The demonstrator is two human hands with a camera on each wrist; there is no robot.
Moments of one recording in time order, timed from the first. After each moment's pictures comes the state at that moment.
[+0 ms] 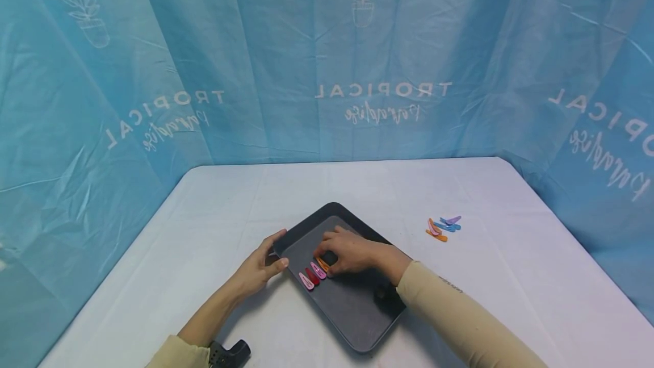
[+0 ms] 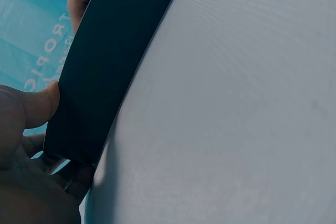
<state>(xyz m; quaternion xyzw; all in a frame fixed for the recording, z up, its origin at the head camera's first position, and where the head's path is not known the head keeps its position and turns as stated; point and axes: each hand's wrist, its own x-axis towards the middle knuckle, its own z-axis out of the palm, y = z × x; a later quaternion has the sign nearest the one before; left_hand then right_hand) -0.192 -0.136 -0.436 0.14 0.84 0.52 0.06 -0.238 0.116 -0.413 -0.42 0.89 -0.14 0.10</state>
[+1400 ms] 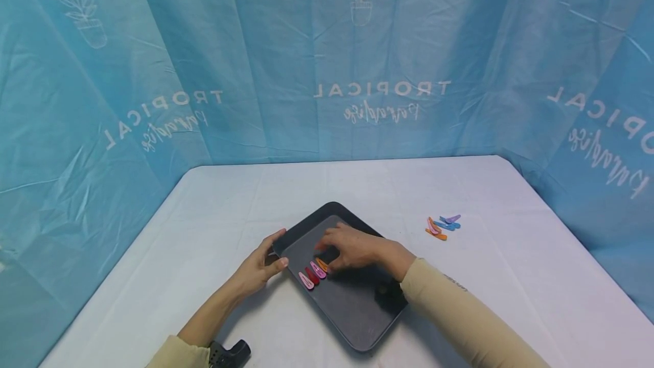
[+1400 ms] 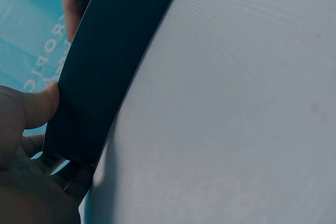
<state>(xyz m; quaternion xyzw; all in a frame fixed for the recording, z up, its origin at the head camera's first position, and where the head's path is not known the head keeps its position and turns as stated) -0.192 -0.136 -0.435 0.14 0.83 0.53 0.07 -0.239 0.122 -0.402 -0.41 0.89 -0.18 0.11</state>
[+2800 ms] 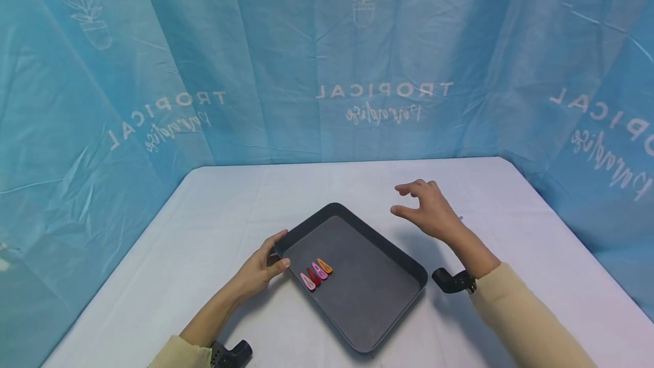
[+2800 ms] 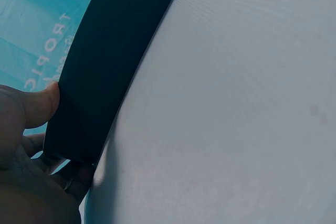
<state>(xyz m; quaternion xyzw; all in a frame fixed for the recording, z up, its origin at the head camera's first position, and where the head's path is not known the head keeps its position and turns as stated) -0.192 -0.135 -0.438 0.14 0.83 0.54 0.06 -0.234 0.242 -0.359 -0.16 0.93 -0.30 -0.11</state>
